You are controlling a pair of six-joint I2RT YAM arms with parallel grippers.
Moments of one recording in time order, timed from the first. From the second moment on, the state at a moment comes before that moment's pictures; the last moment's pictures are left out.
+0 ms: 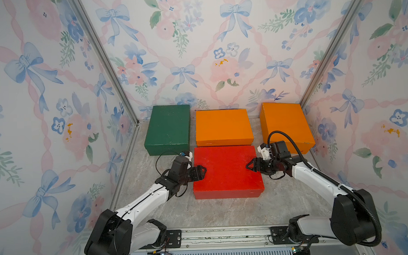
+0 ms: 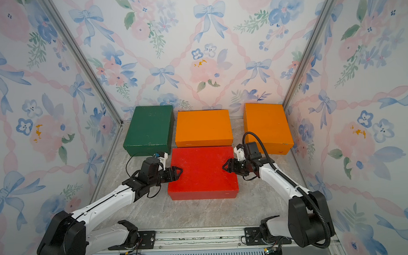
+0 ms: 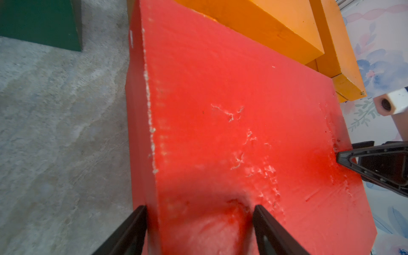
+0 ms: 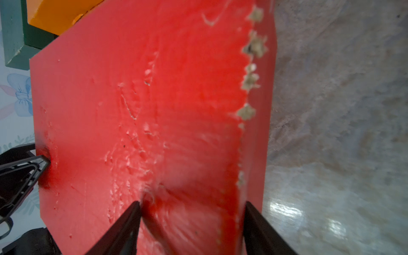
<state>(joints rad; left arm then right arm) -0.50 1.17 0.57 -0.09 0.16 -0.61 0.26 1.33 0.83 -0.51 -0.44 0.43</state>
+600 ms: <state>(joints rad) -0.56 1.13 0.61 -0.16 0.10 -0.62 0.26 1.27 0.83 -0.54 -0.41 0.45</state>
